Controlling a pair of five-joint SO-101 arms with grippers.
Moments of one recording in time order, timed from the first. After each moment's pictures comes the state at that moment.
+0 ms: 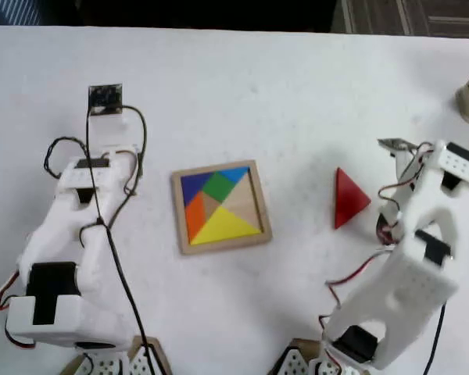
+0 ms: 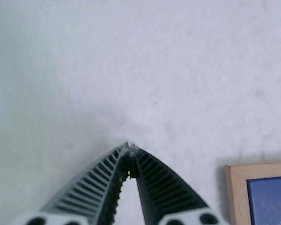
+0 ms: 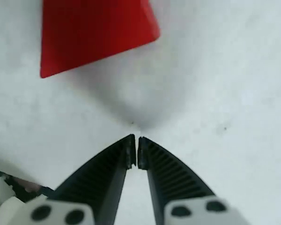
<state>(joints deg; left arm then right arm) -8.9 1.7 36.6 29.7 2.9 29.3 21.9 3.3 85.7 50.2</state>
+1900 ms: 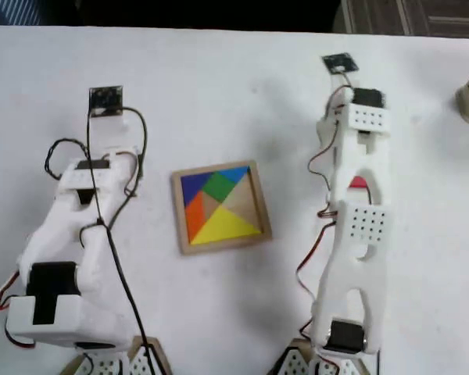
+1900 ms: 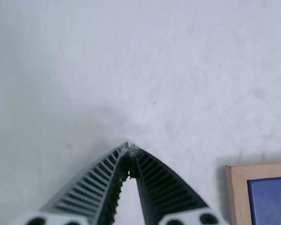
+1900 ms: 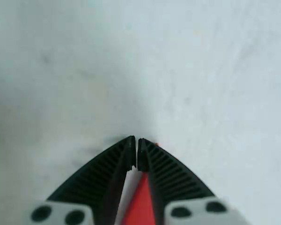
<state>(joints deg) -9.0 1.8 37.4 28.7 2.9 6.9 64.2 -66.6 85.1 23.7</state>
